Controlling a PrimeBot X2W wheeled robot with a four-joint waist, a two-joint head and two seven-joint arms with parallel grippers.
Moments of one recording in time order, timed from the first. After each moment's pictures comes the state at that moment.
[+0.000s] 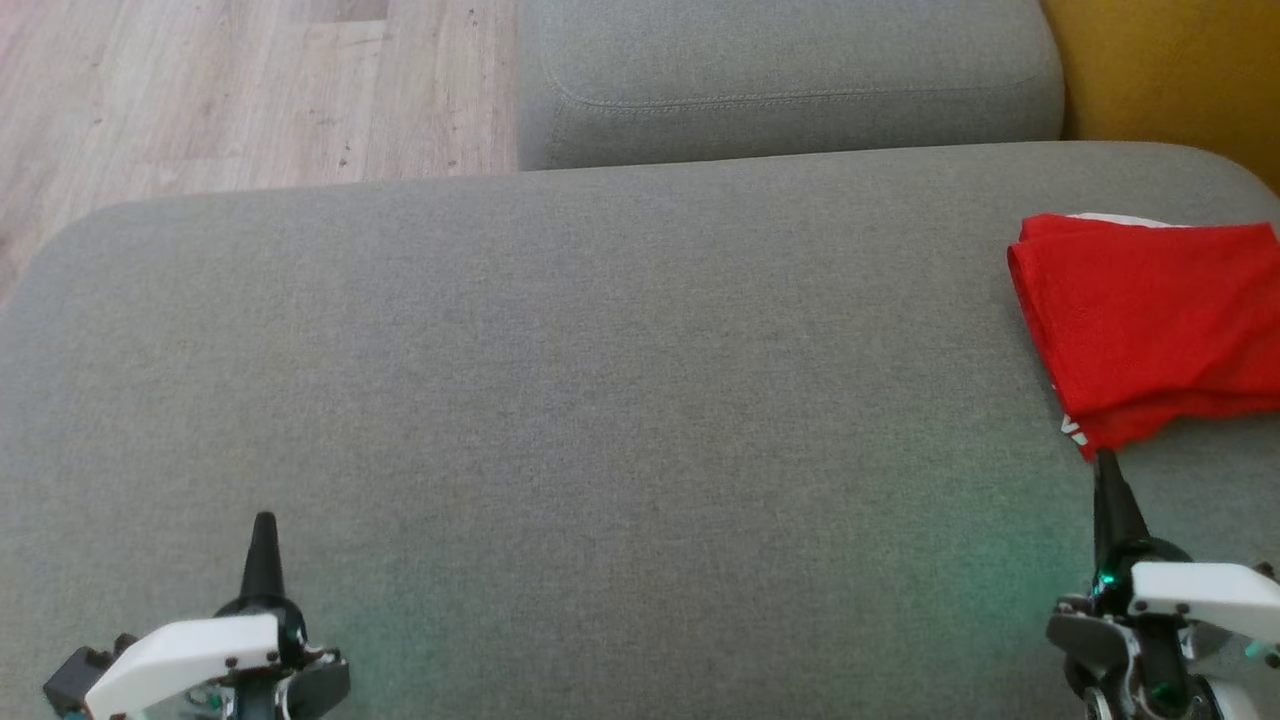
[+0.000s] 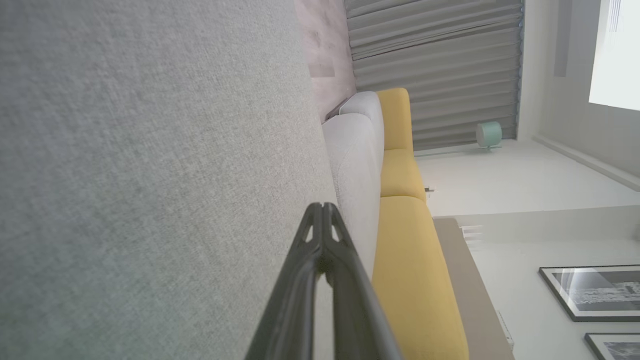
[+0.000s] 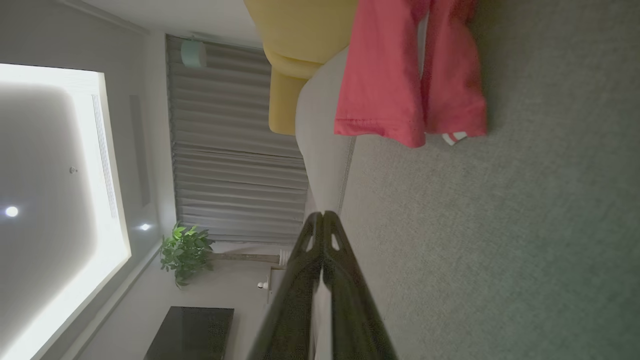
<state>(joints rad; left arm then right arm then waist) -0.02 0.08 0.00 0.27 -1.48 -0.08 0.06 -0.02 -0.05 -0.07 0.28 1.45 0.13 0.05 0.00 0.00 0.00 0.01</state>
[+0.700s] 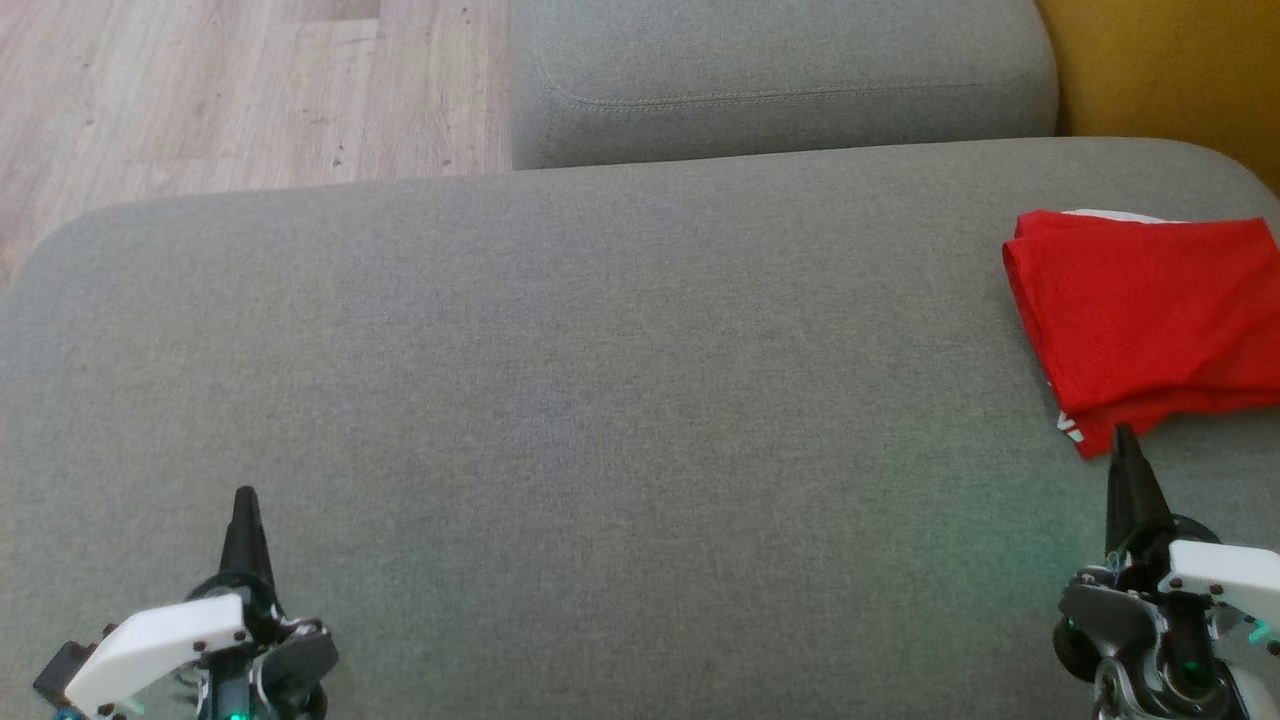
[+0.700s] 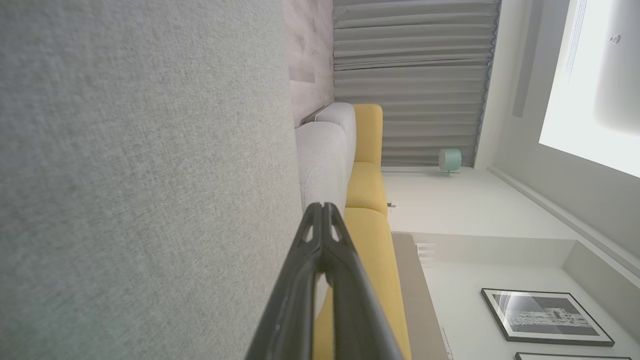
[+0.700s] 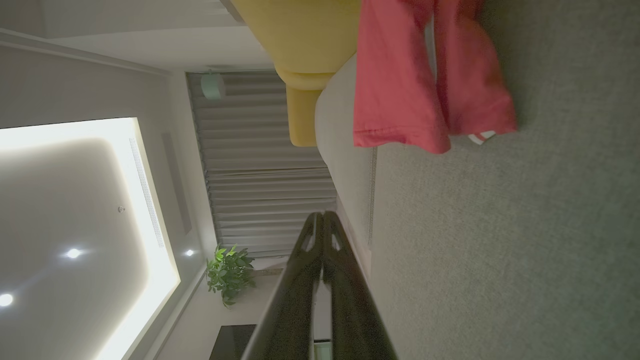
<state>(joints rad) -0.06 0.05 0.07 0.27 -1.61 -0.12 0.10 -0.05 -0.06 -0.10 0.28 1.63 0.13 0.08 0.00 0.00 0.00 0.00</state>
